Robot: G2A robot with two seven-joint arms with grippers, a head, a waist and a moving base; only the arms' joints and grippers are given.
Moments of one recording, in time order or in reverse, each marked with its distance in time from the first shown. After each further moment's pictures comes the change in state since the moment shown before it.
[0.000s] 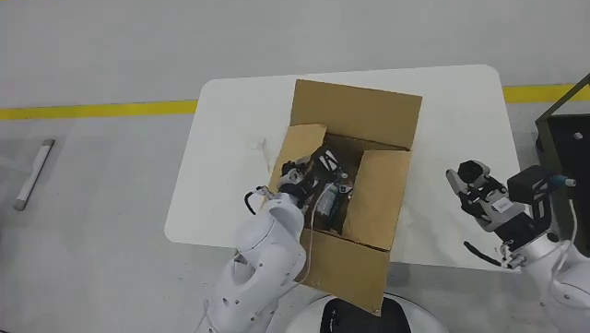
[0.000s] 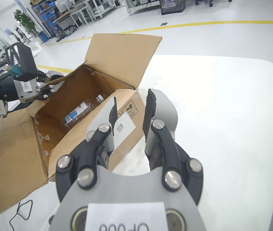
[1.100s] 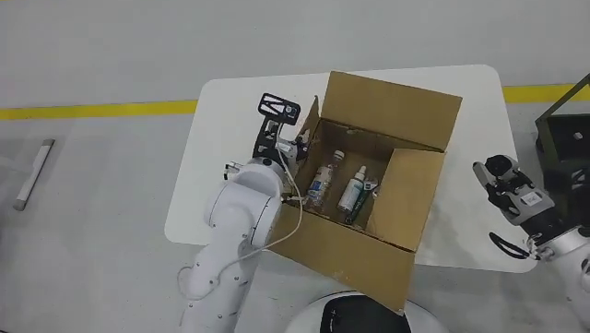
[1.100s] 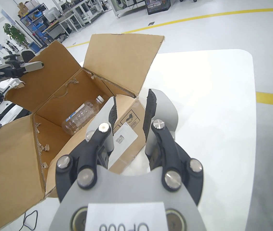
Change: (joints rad) left arm -0.132 -0.052 -0.140 0.035 -0.415 0.297 -0.069; right arm -0.008 -0.006 0.108 0.040 0.117 -0.019 0.042
